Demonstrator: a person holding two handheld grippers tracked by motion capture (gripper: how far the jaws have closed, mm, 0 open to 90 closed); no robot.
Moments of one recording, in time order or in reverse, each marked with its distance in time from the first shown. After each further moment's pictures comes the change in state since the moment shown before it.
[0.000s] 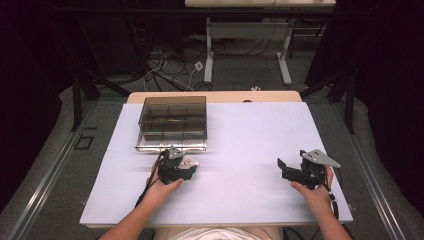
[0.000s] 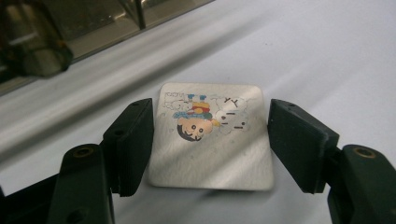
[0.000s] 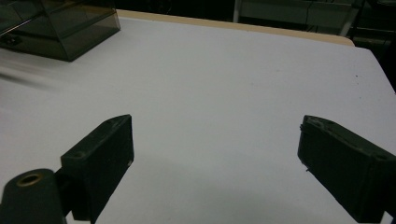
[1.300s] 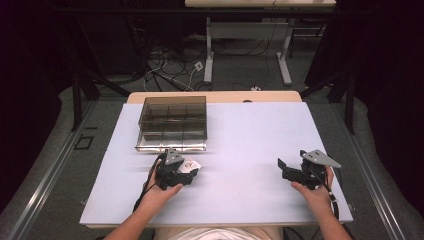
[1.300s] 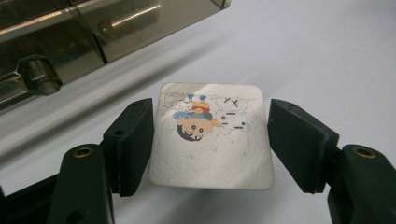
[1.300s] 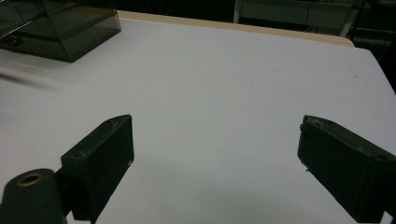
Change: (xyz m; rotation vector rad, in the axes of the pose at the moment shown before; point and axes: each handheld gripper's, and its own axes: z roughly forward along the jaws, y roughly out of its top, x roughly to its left) left arm -0.019 0.003 -0.034 -0.059 -0.038 0.028; right arm 0.000 0.000 -0.001 -0.007 0.000 0.004
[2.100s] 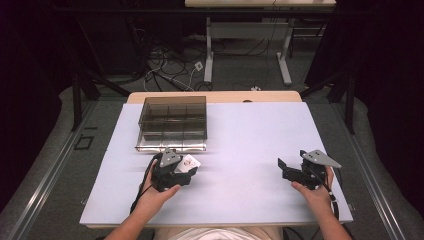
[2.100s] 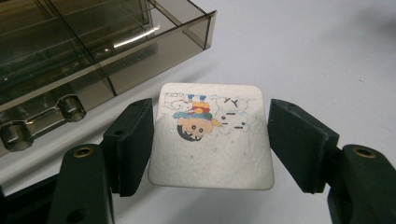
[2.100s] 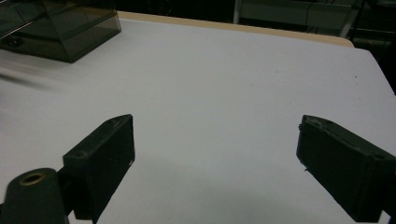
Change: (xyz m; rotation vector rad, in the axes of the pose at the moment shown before) left arm -0.007 0.008 -0.025 -0.075 0.004 0.015; right arm 0.000 0.000 -0.001 0.001 0.001 -0.002
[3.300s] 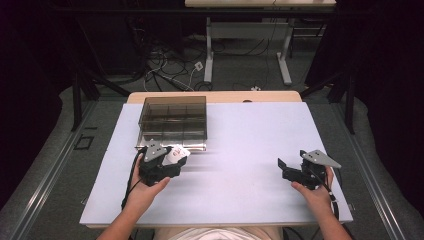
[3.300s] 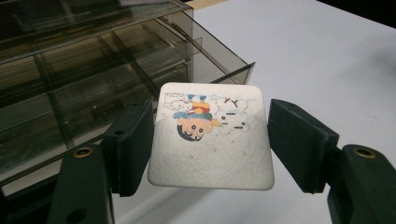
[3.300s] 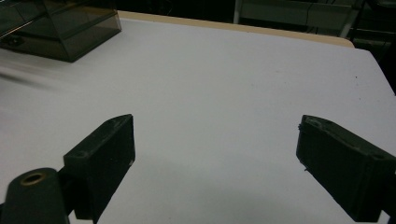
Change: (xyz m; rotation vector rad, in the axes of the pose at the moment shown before) left arm 0.021 0.012 -0.028 -0.099 0.075 -0.040; right arm 0.001 0.000 0.000 -0.001 -0.002 0.000
